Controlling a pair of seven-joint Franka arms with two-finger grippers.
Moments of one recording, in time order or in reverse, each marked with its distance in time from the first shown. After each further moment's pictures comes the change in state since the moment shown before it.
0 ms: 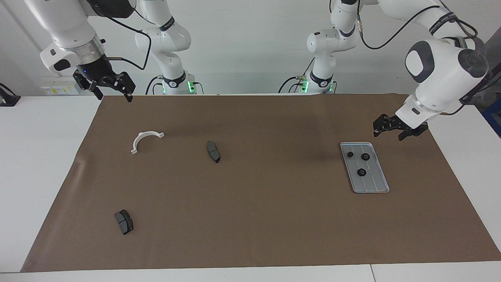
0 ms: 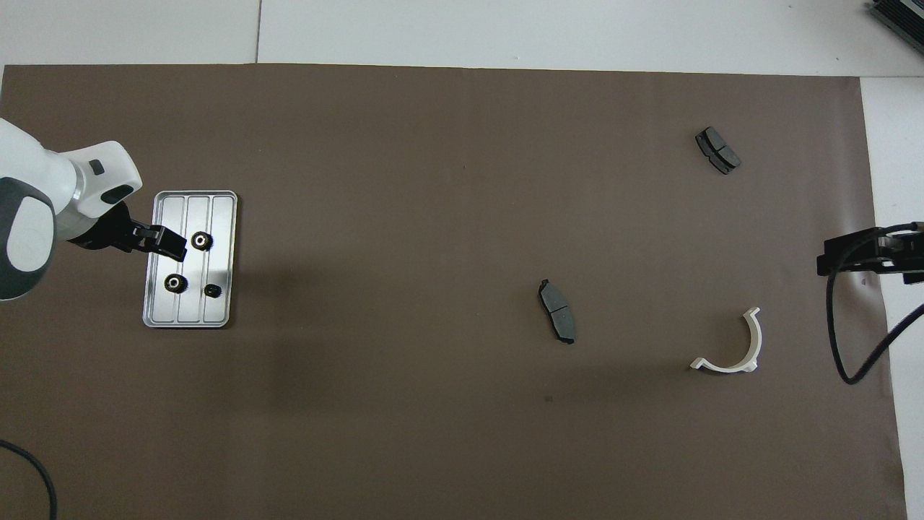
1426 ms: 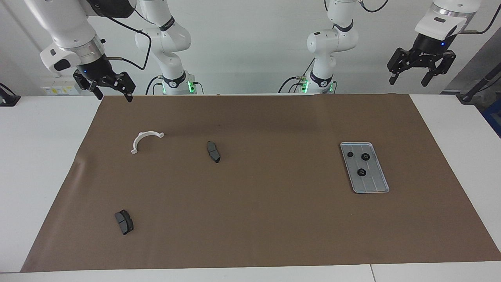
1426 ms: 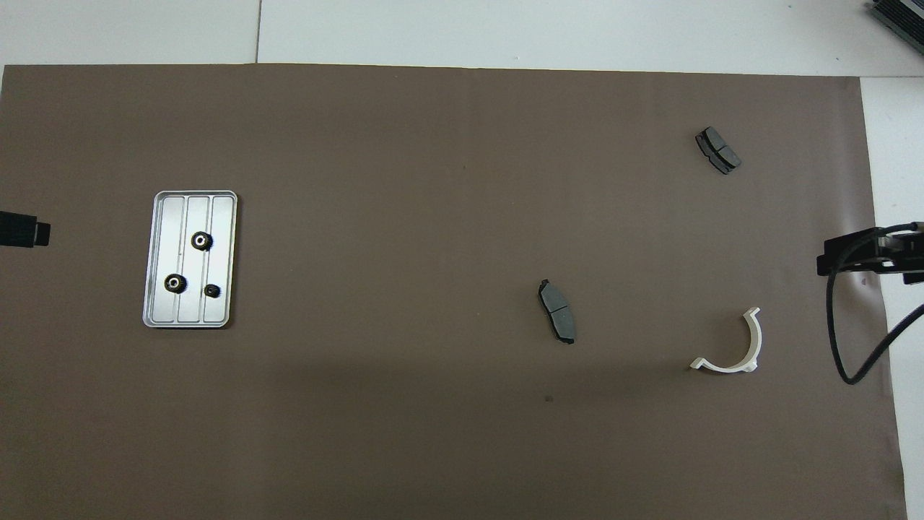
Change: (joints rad) left arm -0.011 -0.256 -0.027 -0.043 -0.001 0.014 -0.080; right arm 0.000 0.000 0.000 0.000 0.000 0.000 0.000
